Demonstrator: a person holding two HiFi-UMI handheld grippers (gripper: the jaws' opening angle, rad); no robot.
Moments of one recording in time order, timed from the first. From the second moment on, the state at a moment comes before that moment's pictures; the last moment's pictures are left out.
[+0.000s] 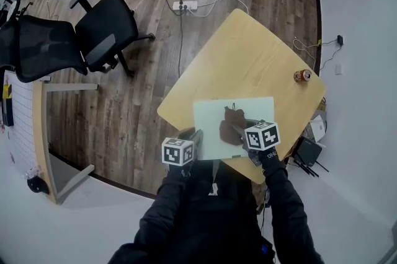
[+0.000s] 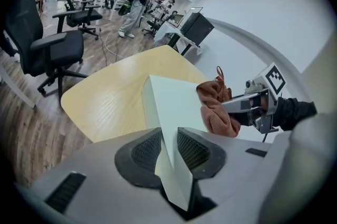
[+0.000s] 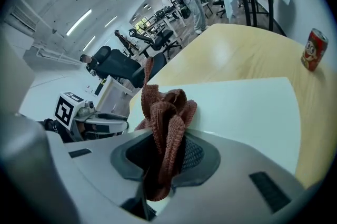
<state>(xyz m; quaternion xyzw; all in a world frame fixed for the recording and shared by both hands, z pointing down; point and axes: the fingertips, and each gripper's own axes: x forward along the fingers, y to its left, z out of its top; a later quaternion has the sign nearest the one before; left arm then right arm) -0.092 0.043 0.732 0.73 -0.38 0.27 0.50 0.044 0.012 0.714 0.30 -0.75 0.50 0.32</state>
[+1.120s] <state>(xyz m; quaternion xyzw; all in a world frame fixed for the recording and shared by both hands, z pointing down) -0.084 0.042 0.733 0.73 -0.37 0.29 0.49 0.208 0.012 0.677 0.44 -0.71 0.48 0.27</state>
